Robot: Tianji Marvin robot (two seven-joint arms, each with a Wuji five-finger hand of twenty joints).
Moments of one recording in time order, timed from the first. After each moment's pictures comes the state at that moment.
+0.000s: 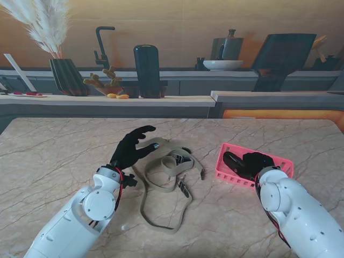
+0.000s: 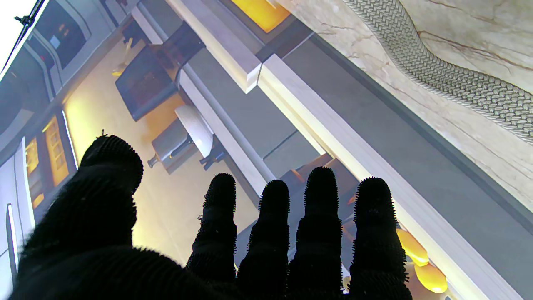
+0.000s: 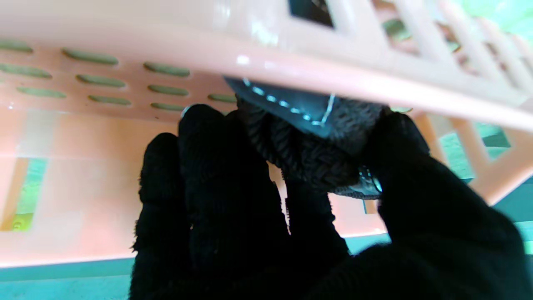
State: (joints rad) left arm 1.41 -1.21 -1.07 -1.41 0.39 -0.24 0.33; right arm -1.43 -1.04 1.25 -1.36 -0.92 0.19 0.11; left_hand 0.61 -0.30 0.25 -0.05 0.39 0.02 0.41 0.48 0.48 0.15 0.27 0.37 0.48 0.23 0.33 0.53 0.17 0.29 0.72 0.56; right_hand 0.63 -0.42 0.58 -0.25 0.70 0.10 0.88 0.36 0.98 0.24 0.84 0.49 0.98 0.18 1.06 0.73 0.51 0.24 1.25 0.64
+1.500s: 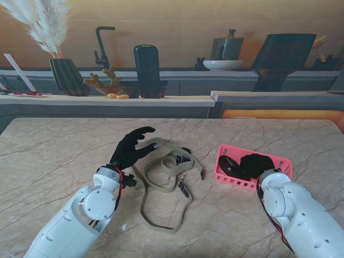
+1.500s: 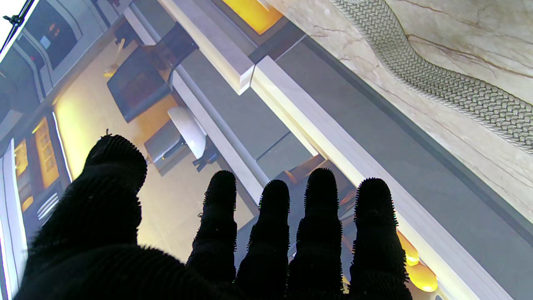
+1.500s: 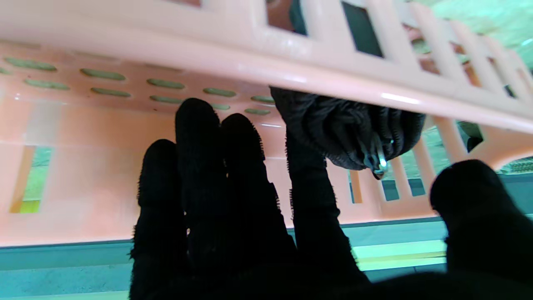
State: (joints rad) left arm 1.41 -1.21 -1.07 -1.41 0.39 -0.22 0.33; right arm -1.50 -1.04 1.30 -1.42 -0.96 0.11 0.12; left_hand 0.64 -0.29 0.22 -0.05 0.42 0.02 0.41 0.48 0.48 0.15 0.27 0.37 0.47 0.23 0.32 0.53 0.17 0.29 0.72 0.56; right_hand 0.22 -0.28 0.52 -0.07 0.79 0.04 0.63 0.60 0.94 0.25 0.74 0.43 0.90 0.25 0.85 0.65 0.40 0.28 1.12 0.63
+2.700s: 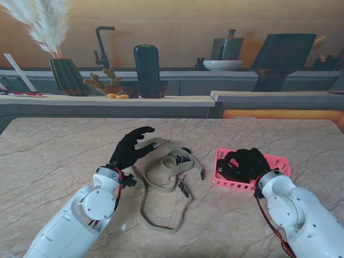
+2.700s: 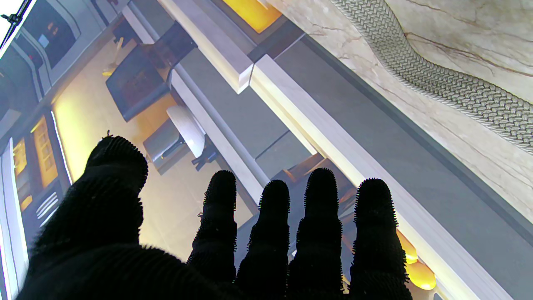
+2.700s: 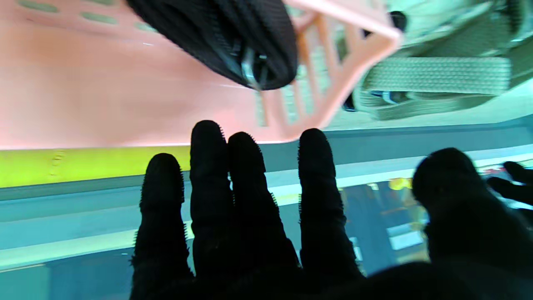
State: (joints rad) left arm 1.41 -1.21 -1.08 -1.41 0.39 -0.21 0.33; right arm -1.63 -1.05 1.40 -1.61 -0.96 -0.14 0.06; left_hand 0.65 -0.28 0.21 -0.05 0.42 0.02 0.41 0.48 0.48 0.15 0.27 0.37 0.47 0.23 0.32 0.52 0.16 0.29 0.72 0.56; right_hand 0.36 -0.29 0.49 -0.06 0.66 -0.06 0.57 0.60 0.74 0.25 0.64 0.40 0.68 0.20 0.66 0.59 0.28 0.27 0.92 0.59
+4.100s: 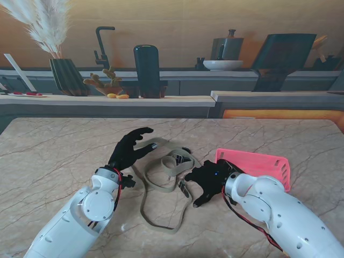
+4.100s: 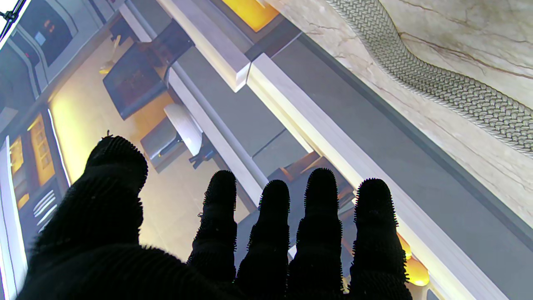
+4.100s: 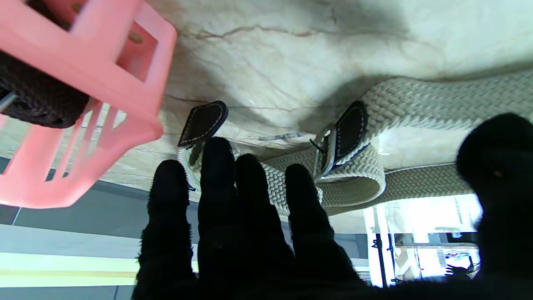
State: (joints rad) left arm 1.42 -1.21 -1.09 -1.41 0.39 -0.22 0.33; right arm -1.39 -0.98 1.01 -1.53 -1.13 -0.36 0.19; left_hand 0.65 -0.28 0.21 -0.05 0.42 0.02 0.41 0.48 0.48 0.15 0.27 0.37 0.47 0.23 0.32 0.52 0.16 0.29 0.72 0.56; right_hand 0.22 -0.59 0.67 -0.07 0.43 0.11 0.37 0.52 0.54 0.21 0.53 0.39 0.61 0.13 0.42 0.49 0.27 0.20 0.72 0.60
